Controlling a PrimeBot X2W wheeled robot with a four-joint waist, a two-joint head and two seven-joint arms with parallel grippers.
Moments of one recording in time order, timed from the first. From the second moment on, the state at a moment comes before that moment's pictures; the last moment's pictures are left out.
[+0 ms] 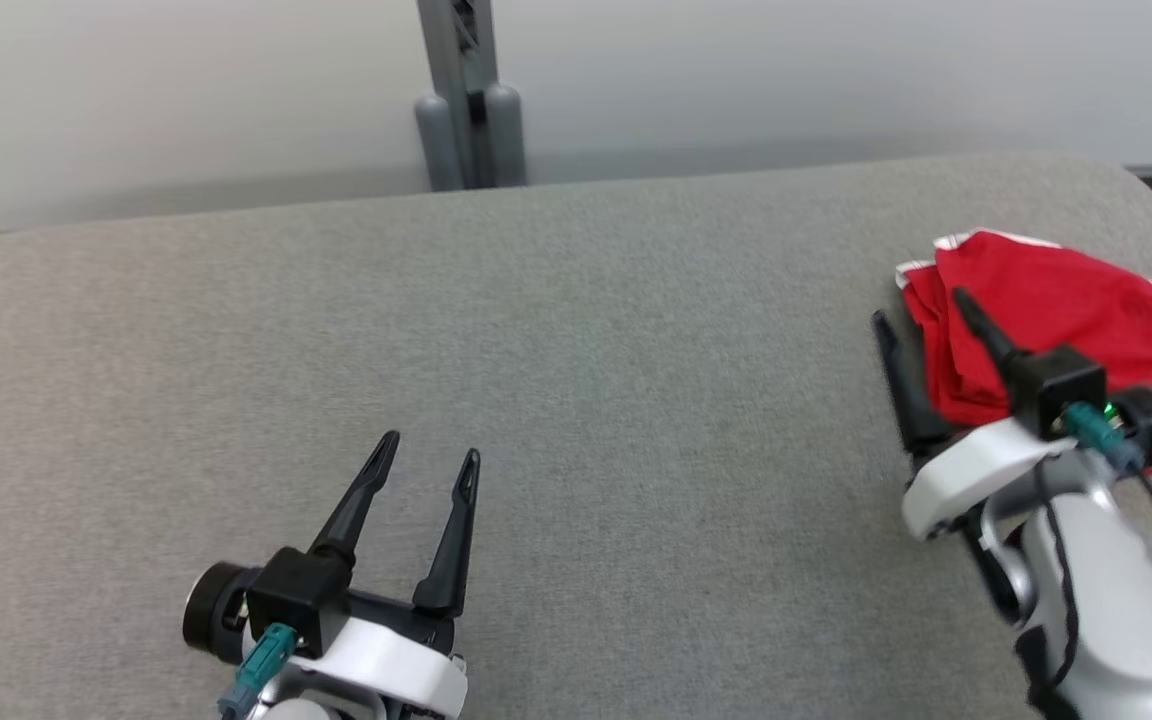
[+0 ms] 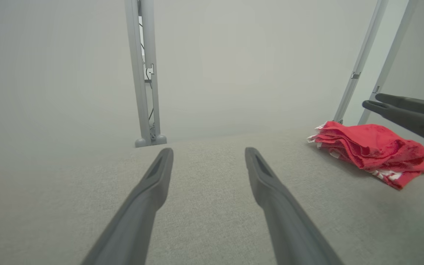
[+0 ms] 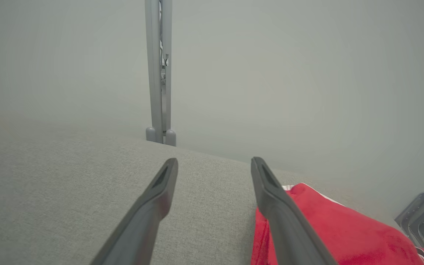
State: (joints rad) left arm -0.09 0.08 -0.30 0.09 -0.20 -0.01 -0.23; right arm -0.55 -0.17 0.18 0.64 0.07 0.13 -0.26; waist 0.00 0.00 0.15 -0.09
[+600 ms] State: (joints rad) left arm 0.03 0.07 -0.21 0.15 -0.30 0.09 -0.26; right arm -0.06 -0.06 0.10 0.15 0.20 0.13 -0.26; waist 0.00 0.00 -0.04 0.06
